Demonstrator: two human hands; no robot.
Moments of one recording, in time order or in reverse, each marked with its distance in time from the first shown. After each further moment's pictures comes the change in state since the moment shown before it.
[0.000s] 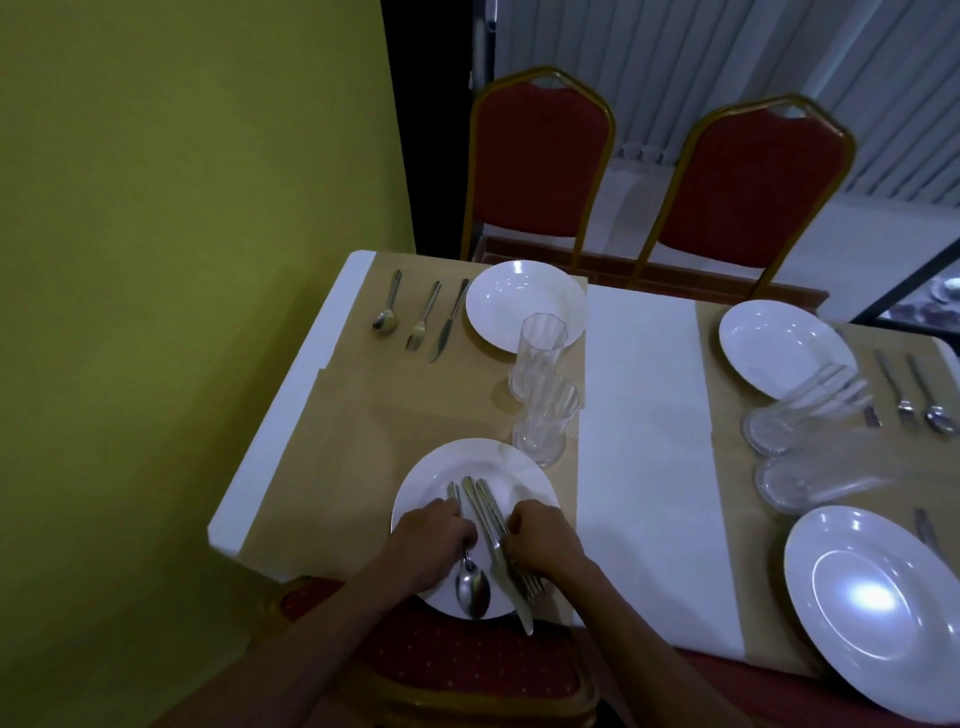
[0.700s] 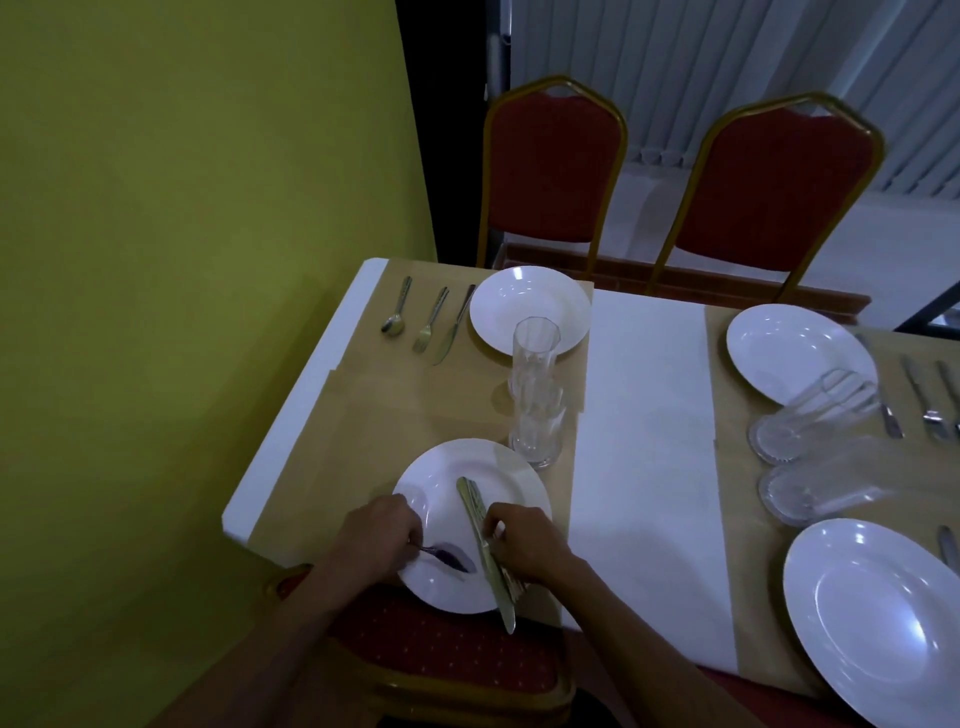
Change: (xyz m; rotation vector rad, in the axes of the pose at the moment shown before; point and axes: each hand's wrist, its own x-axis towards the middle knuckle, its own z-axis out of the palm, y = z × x) left_hand -0.034 -0.004 -0.034 -0.025 -0.007 -0.294; right_hand -0.009 0.011 -0.007 0.036 -0.054 -0.221
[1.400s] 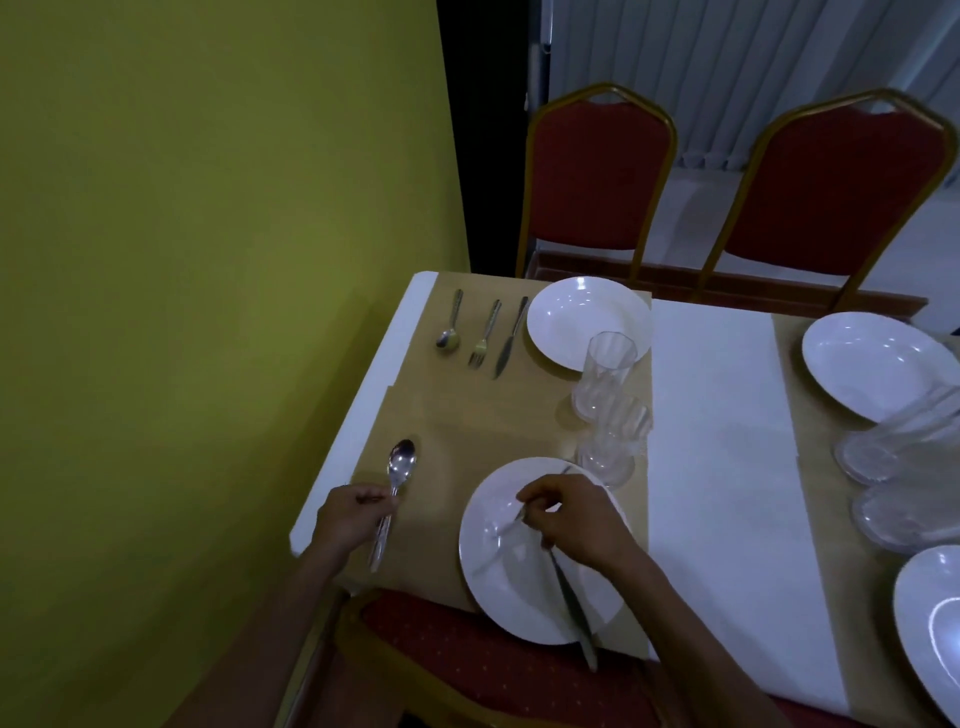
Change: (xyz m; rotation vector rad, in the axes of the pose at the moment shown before) left_hand 0.002 -0.130 -0.020 -1.041 0.240 -0.584; right_hand 0.001 -0.073 -0.031 0.383 0.167 -0.045
